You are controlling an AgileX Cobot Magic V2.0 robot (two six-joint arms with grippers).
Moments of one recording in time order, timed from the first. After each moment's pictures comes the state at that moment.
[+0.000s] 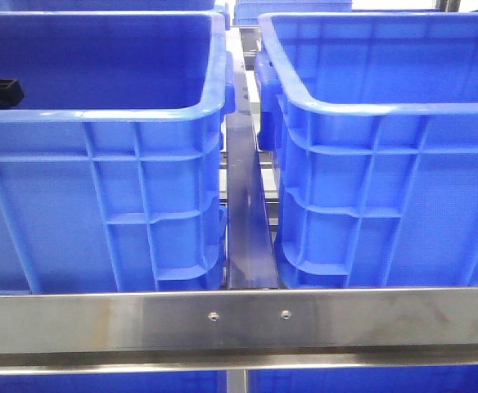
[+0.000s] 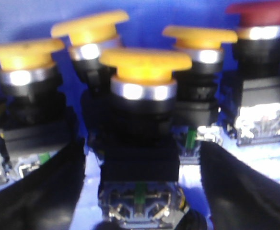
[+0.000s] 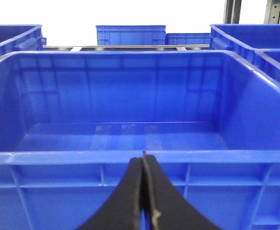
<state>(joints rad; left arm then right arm) -0.02 1.85 -1.41 -0.07 0.88 0.07 -0.01 -0.01 0.03 -0.04 -0.04 0.07</state>
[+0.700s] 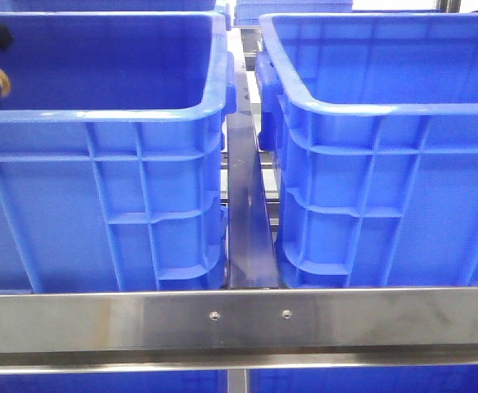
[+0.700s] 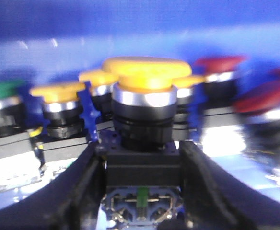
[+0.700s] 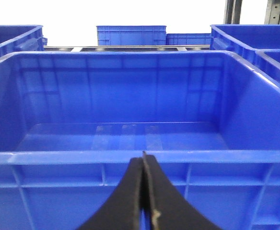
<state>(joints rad) -0.02 1.71 -1.41 -0.10 0.84 0.09 -0.01 -0.01 0.03 -0.04 -0.04 0.07</state>
